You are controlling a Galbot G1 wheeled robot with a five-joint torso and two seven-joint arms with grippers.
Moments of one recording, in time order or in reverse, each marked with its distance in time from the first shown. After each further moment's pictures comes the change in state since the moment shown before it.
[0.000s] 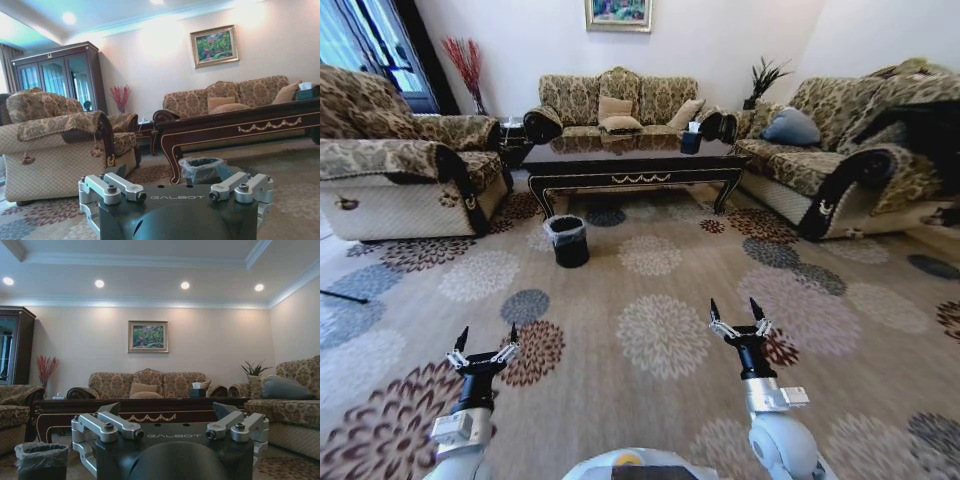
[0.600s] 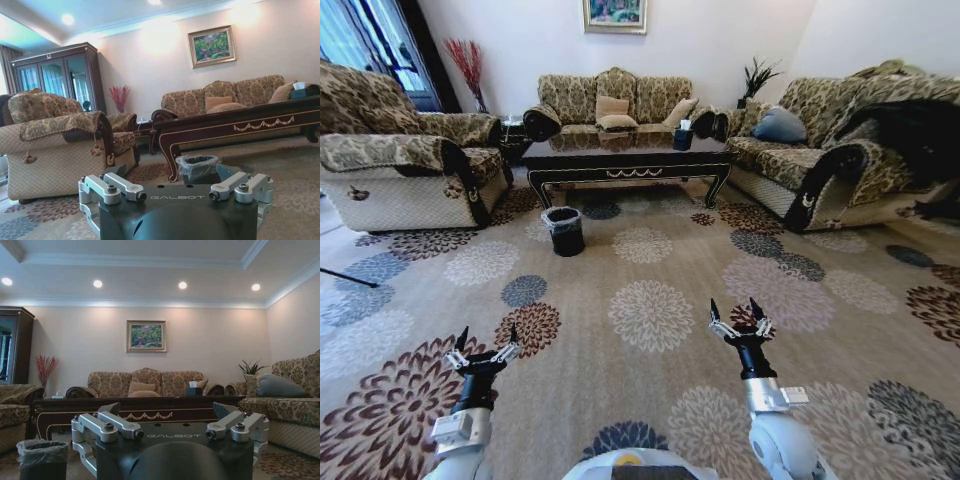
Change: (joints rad) left arm 0.000 0.000 0.000 0.000 0.000 0.000 0.000; right arm 0.001 0.000 0.000 0.000 0.000 0.000 0.000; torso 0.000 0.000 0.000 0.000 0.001
